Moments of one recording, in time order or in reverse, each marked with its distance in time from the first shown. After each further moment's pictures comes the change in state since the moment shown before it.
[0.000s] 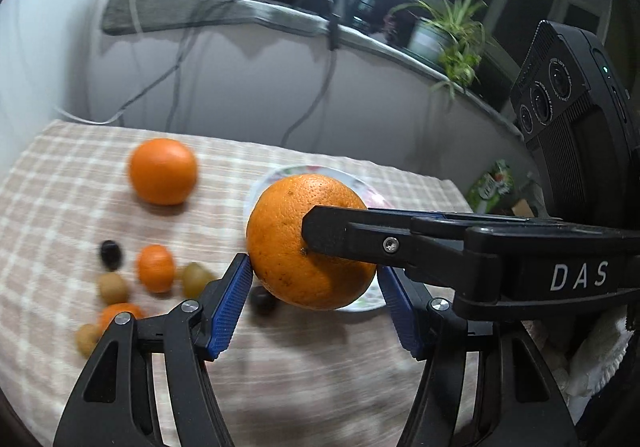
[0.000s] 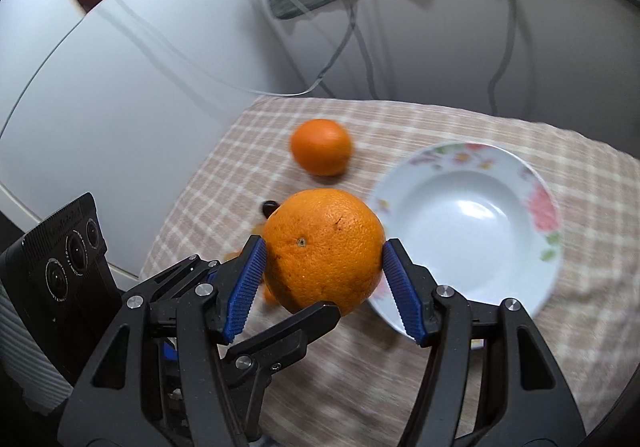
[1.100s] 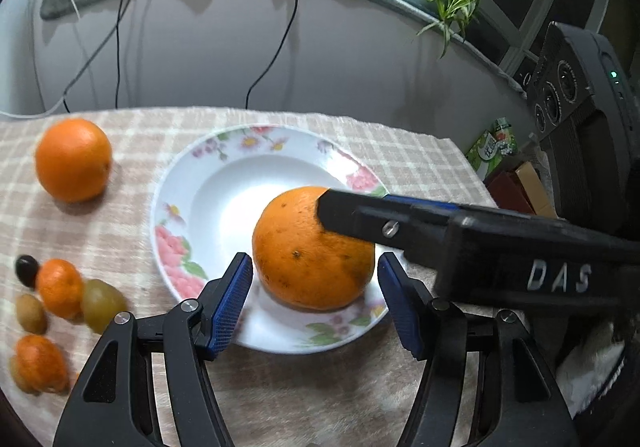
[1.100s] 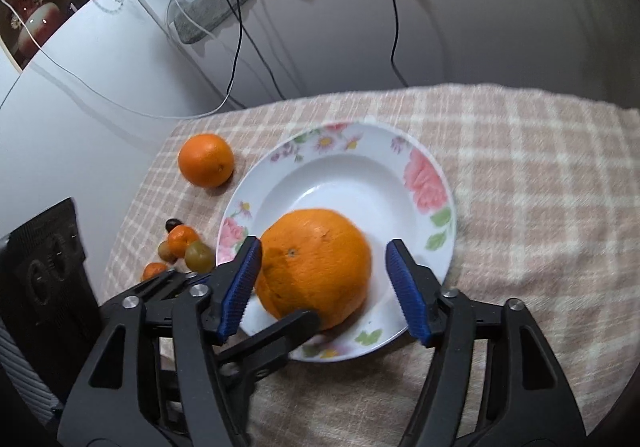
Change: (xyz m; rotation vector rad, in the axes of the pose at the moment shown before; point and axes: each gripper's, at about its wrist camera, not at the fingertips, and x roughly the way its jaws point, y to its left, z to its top) left arm 0.069 -0.030 0.003 0.060 0.130 -0.011; right arm 0.006 -0.092 -0.011 0.144 -0.053 -0.120
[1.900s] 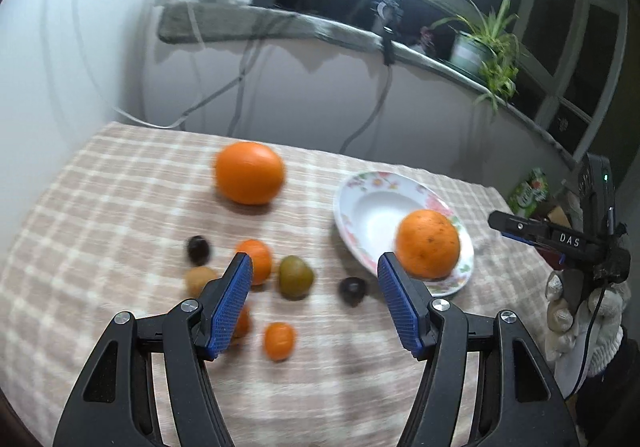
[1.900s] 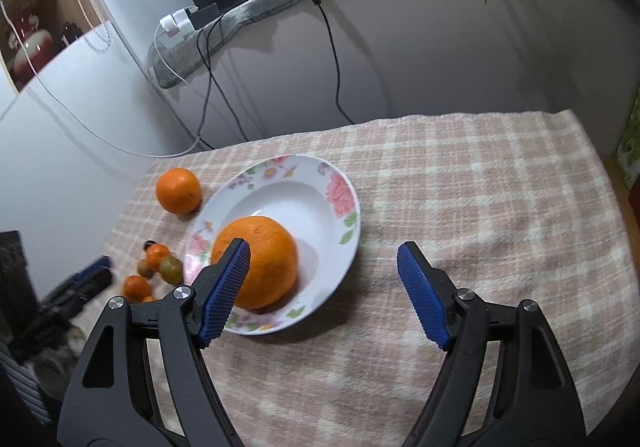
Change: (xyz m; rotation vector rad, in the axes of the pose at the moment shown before) left arm -0.100 0.082 -0.035 -0.092 -0.187 0.177; right arm -0.048 -0.031 -0.024 0.028 -0.172 -0.120
